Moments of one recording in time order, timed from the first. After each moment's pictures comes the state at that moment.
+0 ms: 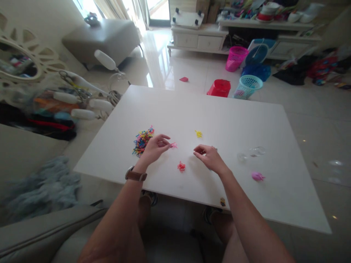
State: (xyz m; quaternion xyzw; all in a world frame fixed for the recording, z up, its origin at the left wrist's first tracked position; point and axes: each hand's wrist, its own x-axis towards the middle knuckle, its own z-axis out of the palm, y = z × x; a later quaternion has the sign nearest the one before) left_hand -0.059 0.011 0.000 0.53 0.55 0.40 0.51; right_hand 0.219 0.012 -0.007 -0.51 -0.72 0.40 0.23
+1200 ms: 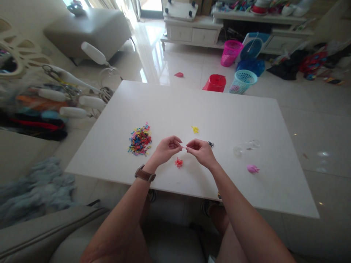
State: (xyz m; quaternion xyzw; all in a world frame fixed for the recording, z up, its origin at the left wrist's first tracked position) left_hand -0.009 0.004 -0.007 0.56 0.48 0.38 0.56; right_hand 0.193 0.003 -0.014 -0.51 -0.58 0.52 0.36
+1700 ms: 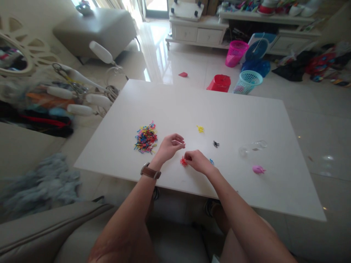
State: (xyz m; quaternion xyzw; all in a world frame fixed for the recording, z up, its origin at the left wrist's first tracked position) left_hand -0.018 0.001 -0.007 0.50 0.53 0.39 0.56; right_hand 0.169 -0.020 -0.044 -0.49 -0.76 0.42 0.10
